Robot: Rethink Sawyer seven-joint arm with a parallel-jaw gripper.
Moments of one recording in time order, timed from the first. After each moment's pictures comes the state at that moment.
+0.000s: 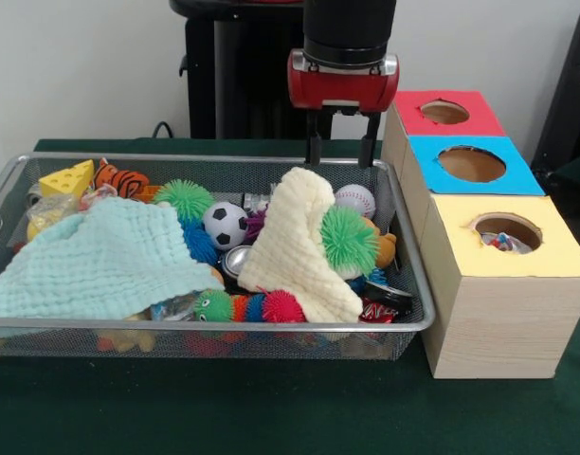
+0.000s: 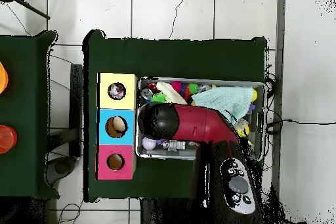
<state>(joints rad) -0.25 -0.74 0.07 1.69 -0.09 0.60 1.69</state>
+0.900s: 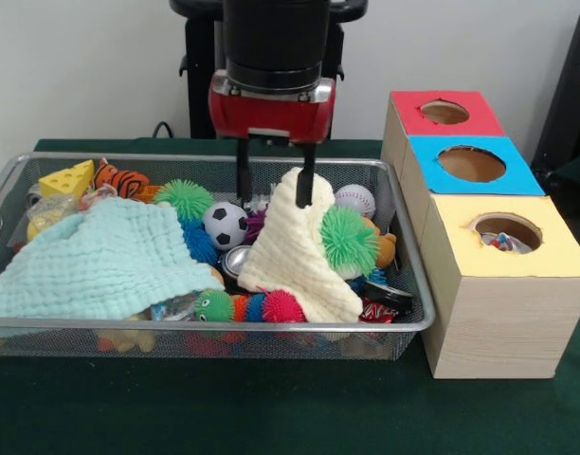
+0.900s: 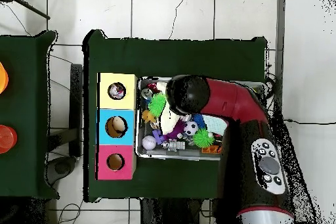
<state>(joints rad) -0.34 -0.65 0.09 1.46 -0.10 0.70 1.69</state>
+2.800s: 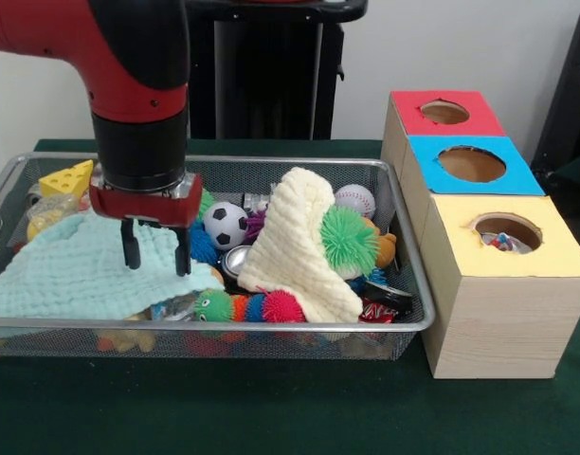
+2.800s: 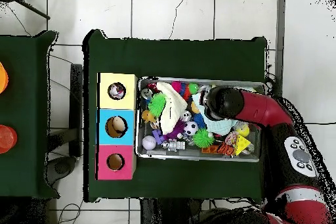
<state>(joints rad) -0.57 -0.45 0.19 1.40 -0.32 0.63 1.69</state>
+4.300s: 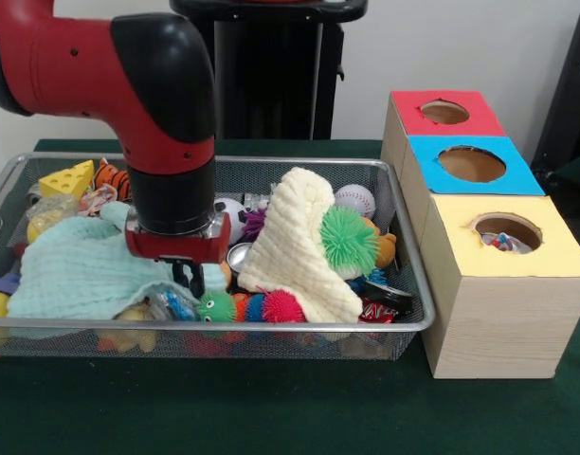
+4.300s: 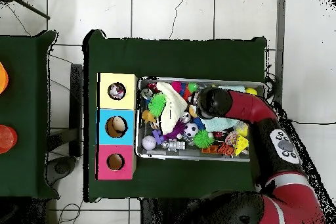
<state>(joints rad) -0.56 -0.37 0.23 1.37 -0.34 0.60 1.69</state>
